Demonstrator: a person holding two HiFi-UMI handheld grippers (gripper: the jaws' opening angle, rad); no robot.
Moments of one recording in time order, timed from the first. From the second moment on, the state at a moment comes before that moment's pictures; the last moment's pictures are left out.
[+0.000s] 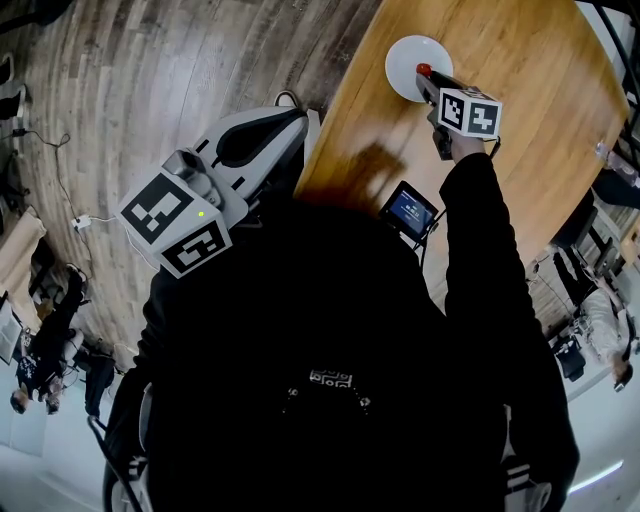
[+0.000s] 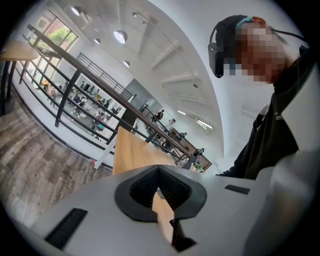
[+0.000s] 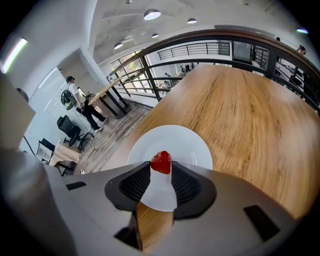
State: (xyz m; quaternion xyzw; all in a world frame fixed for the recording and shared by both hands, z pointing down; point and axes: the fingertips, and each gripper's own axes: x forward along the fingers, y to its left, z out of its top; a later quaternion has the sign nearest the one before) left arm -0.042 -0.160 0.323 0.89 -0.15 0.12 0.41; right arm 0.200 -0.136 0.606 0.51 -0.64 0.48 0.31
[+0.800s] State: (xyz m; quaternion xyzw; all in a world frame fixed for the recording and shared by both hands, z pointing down) left arm -0.039 -0.148 0.314 0.91 -0.12 0.12 0.36; right arm 0.187 -0.148 0.578 0.52 -0.68 0.45 0.24
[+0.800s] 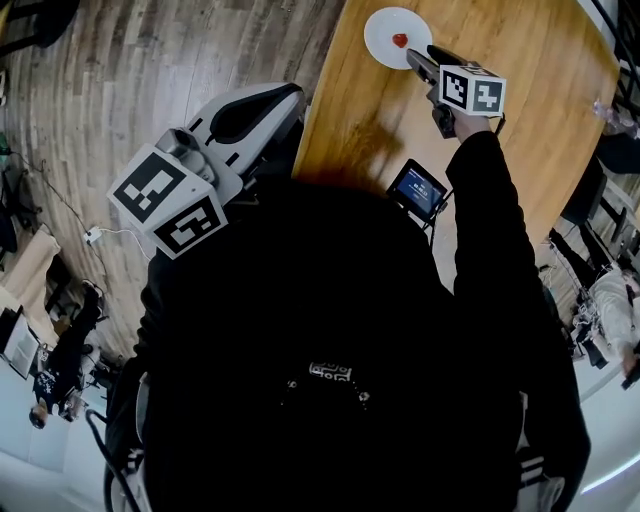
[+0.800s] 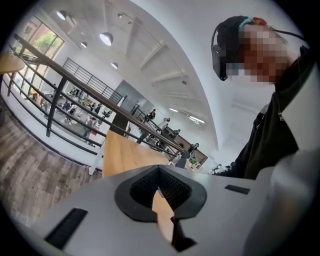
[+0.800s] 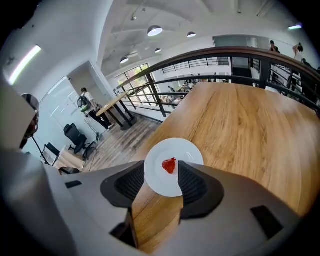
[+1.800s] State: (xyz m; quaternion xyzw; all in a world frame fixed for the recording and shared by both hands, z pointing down) left arm 0.023 -0.136 0.262 0.96 0.01 0.11 0.27; right arm 0.180 -0.086 0.381 0.57 -0.74 0.34 0.09
